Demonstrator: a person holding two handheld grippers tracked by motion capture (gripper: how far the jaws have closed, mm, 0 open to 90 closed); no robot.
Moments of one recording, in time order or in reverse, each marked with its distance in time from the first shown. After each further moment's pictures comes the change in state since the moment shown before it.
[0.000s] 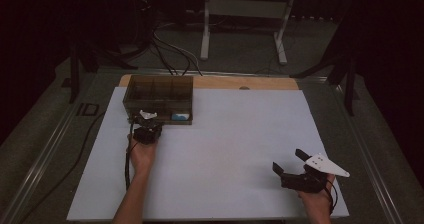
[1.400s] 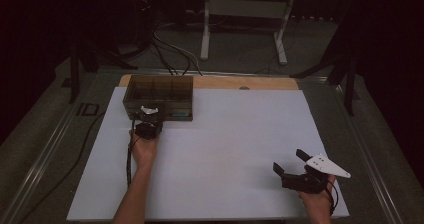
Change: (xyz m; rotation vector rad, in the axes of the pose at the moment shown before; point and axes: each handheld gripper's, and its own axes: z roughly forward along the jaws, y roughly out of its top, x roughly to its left) left arm 0.002 0.013 0.011 0.005 0.019 -0.013; right arm 0.000 0.000 -0.002 -0.005 -0.007 -0.001
